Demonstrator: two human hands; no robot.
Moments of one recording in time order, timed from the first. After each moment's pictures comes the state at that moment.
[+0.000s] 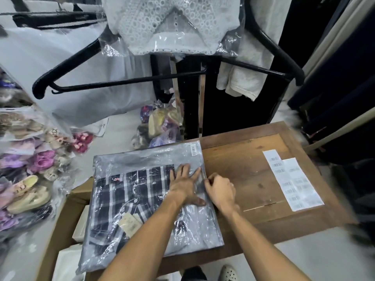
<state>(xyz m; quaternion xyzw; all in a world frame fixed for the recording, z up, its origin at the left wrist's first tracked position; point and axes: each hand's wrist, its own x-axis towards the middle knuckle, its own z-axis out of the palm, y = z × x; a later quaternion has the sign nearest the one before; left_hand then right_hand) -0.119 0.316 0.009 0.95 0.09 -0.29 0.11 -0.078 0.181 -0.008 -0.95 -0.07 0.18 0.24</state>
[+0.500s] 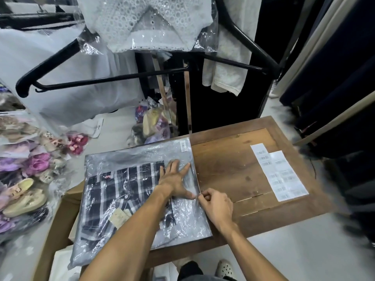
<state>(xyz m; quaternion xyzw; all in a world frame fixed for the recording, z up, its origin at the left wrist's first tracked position) -0.117 0.319 -0.001 0.94 0.11 -0.29 0.15 -0.132 0.130 -0.012 -0.94 -0.06 0.18 0.29</state>
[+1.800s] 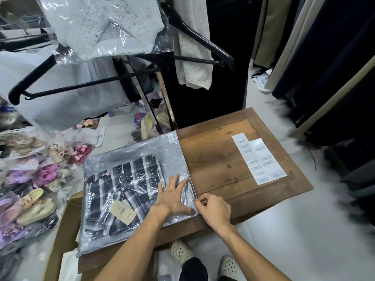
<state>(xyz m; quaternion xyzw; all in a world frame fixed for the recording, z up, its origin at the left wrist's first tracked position) -0.183 0.231 0.004 0.95 0.10 -0.28 0.11 -0.164 0.060 -0.008 -0.93 -0.05 0.21 0.30</state>
